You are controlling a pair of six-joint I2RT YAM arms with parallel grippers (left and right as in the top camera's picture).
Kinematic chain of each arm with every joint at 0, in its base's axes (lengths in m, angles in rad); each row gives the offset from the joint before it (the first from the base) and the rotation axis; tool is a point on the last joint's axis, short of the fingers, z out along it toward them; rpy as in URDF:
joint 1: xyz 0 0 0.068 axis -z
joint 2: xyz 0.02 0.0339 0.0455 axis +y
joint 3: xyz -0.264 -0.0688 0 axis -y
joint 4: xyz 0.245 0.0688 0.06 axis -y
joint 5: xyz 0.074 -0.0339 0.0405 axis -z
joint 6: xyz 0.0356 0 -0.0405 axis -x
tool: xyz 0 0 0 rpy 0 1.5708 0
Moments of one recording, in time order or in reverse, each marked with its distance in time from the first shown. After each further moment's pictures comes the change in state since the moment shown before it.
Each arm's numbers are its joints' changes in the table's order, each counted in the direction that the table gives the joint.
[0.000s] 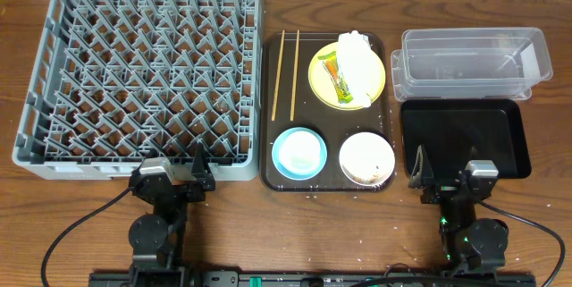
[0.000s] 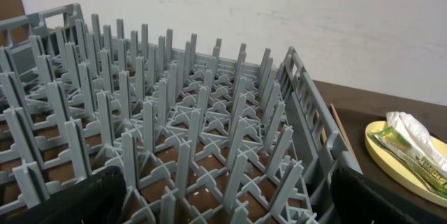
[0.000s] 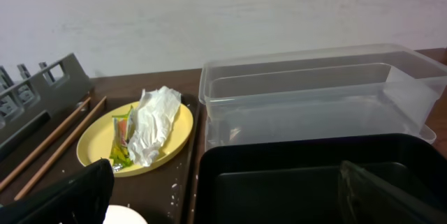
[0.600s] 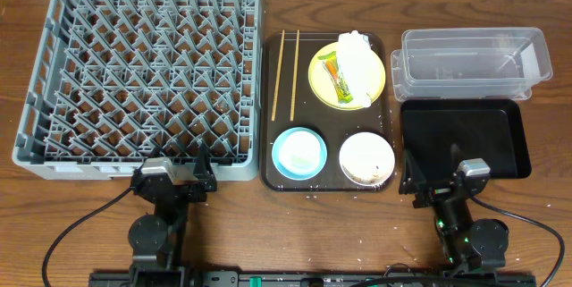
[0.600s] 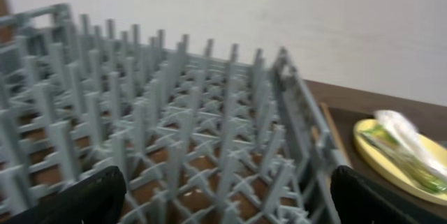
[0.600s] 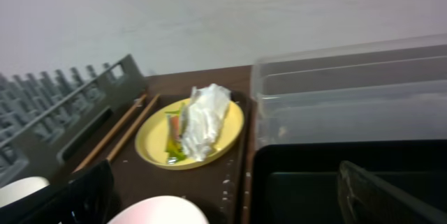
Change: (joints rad) left arm 0.000 0.000 -0.002 0.016 0.034 0.004; right arm 0.000 0.000 0.000 0.009 -0.183 -0.084
